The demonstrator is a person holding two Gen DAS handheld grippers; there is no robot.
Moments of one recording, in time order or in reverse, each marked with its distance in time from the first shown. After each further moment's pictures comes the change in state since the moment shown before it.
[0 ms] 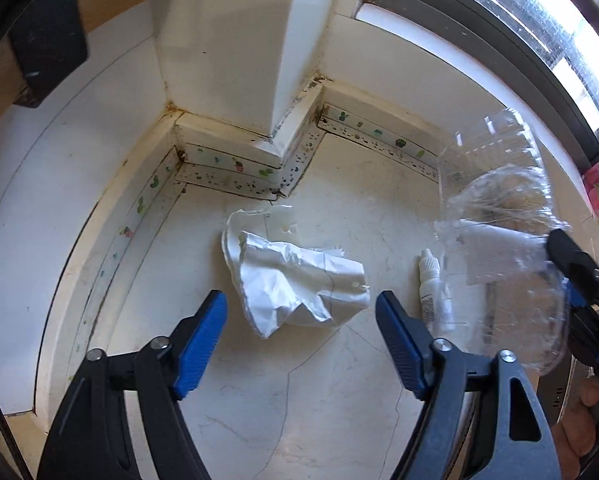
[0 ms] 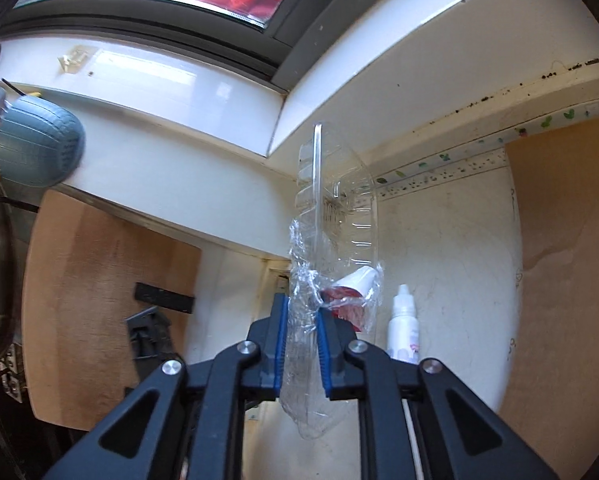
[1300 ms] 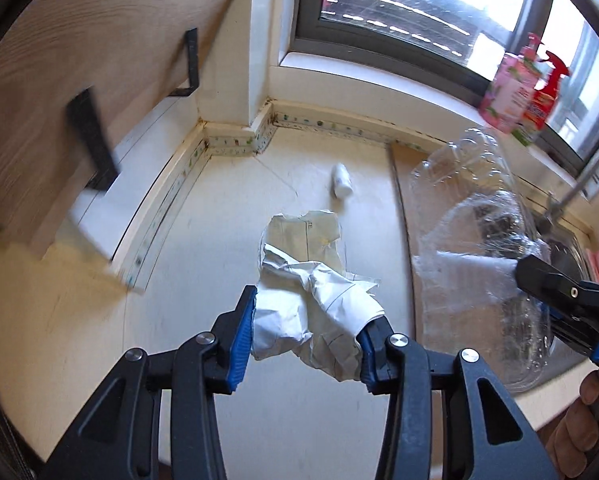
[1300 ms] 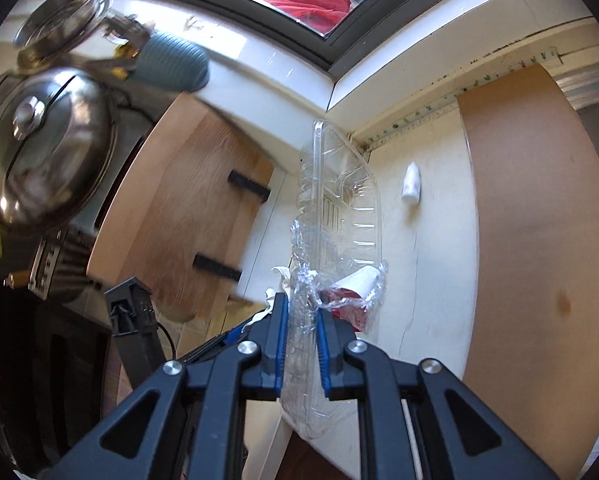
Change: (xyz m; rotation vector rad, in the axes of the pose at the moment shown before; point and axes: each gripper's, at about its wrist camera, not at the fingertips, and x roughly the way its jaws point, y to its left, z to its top) left arm -0.185 -0.012 -0.193 0.192 -0.174 -0.036; right arm -0.140 0.085 -0.207 -0.071 -0.056 -0.036
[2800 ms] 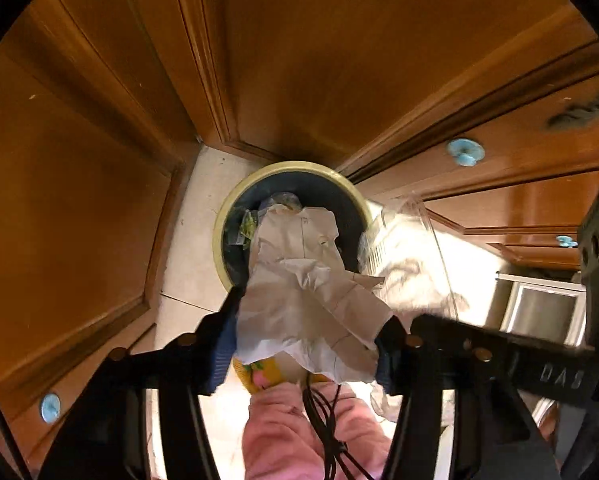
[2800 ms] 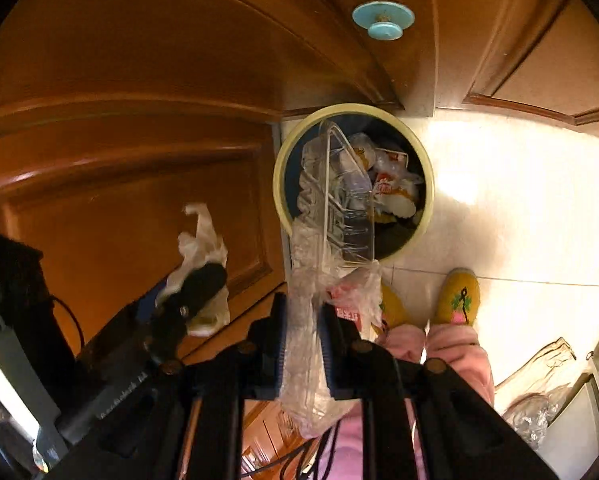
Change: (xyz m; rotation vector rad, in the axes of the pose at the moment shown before) left arm 0.219 0.089 -0.473 -0.167 0.553 -0.008; right arm 0.158 -0.289 -0.410 0.325 0.656 -0.543
